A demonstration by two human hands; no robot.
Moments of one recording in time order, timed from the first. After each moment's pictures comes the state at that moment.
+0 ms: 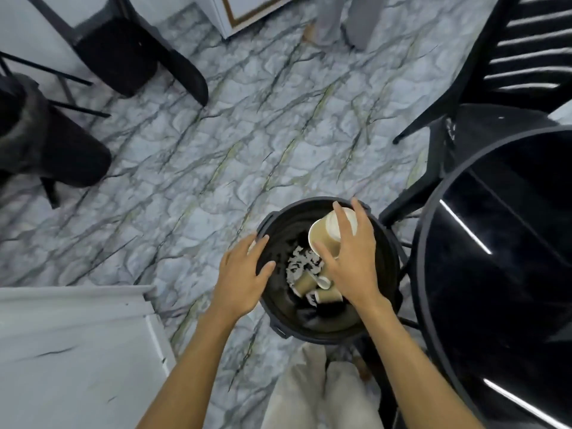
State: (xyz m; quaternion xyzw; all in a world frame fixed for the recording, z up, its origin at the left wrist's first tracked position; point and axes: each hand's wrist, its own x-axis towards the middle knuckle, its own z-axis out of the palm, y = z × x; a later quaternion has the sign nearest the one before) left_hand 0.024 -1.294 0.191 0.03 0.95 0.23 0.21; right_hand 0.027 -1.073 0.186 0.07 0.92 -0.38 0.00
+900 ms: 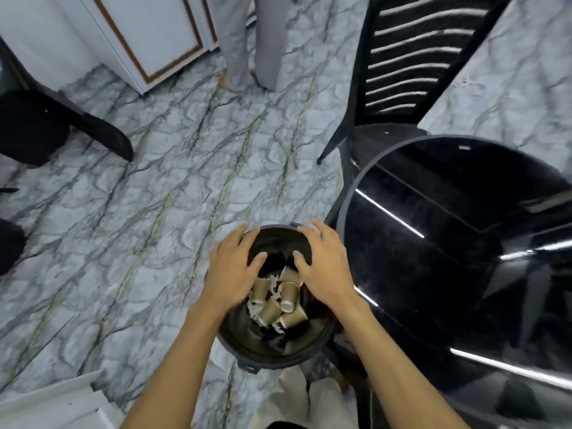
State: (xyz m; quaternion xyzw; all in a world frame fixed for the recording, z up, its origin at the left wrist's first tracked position) left_hand -0.034 -1.201 0.252 0.19 0.94 0.23 0.18; right_hand 0.038 -1.023 0.254 0.16 0.93 -0.33 0.01
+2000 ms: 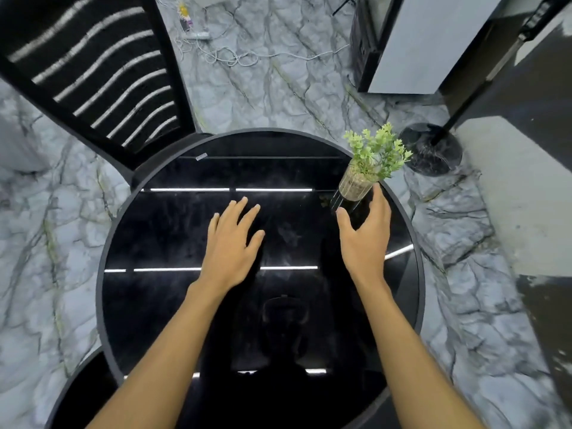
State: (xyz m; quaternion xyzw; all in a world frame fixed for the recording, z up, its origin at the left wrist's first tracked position) left_hand 0.030 -0.770 0.213 0.54 0.79 0.21 0.18; right_hand 0.229 -0.672 0.252 0.61 0.62 -0.35 -0.35
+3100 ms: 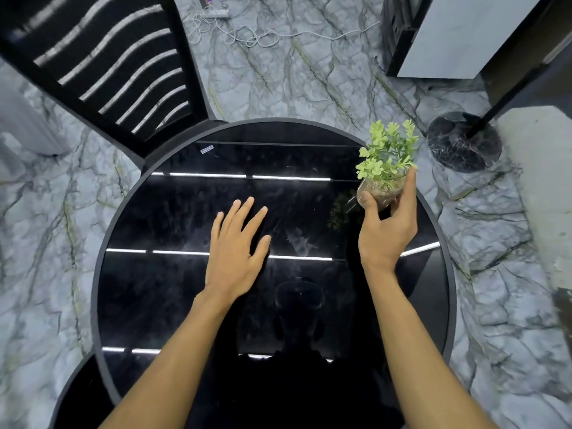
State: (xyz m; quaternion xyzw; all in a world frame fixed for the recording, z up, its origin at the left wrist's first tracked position) left_hand 0.030 -0.764 0.183 0.53 0.81 0.21 0.13; right_hand 0.213 -0.617 0.194 0.57 0.56 -0.33 -0.51
